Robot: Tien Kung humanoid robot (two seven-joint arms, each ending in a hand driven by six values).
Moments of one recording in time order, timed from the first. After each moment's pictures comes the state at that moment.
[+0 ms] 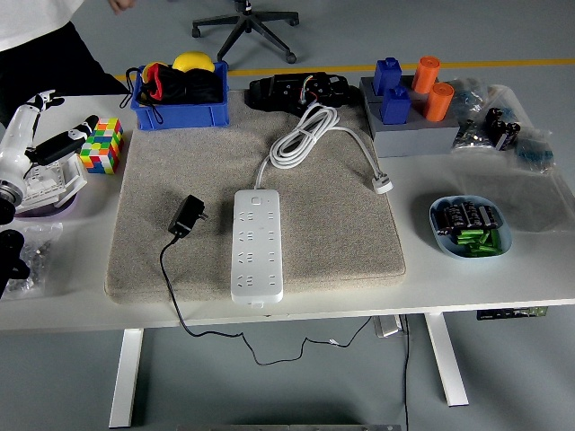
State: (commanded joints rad) left arm -0.35 0.27 -1.50 -1.14 1.75 0.10 0.06; right arm 0.10 -0.19 1.57 0.18 -0.78 -0.16 -0.20
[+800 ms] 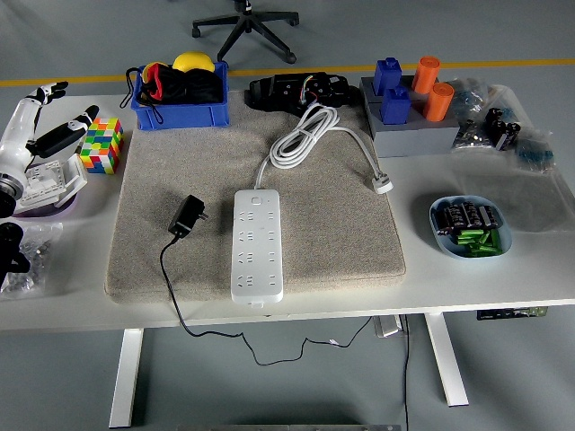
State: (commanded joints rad) left arm -0.38 0.28 -1.49 -1.14 1.73 0.10 0.05; right arm 0.11 -0.19 1.58 0.18 -0.78 -0.15 -0.19
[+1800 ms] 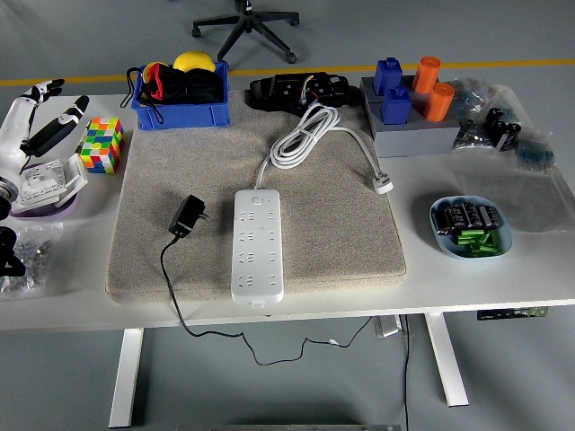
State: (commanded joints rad) left arm -0.35 0.29 -1.50 -1.18 1.71 0.09 0.04; right arm 0.12 -0.21 1.55 0.18 -0.79 -0.16 -0.20
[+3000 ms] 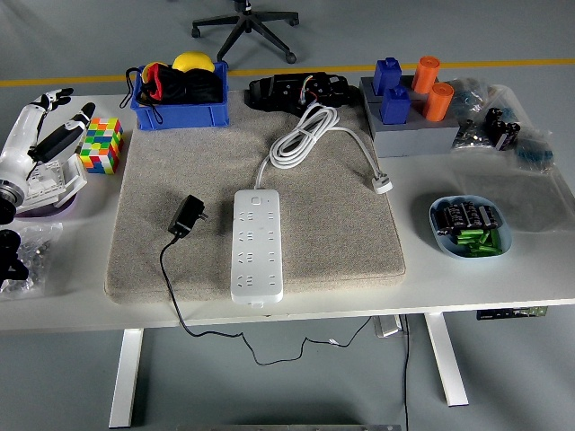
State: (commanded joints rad) left arm -0.35 0.29 -1.48 -1.16 1.70 0.07 0.05; right arm 0.11 -0.22 1.57 0.18 -0.79 -0.16 -0.20
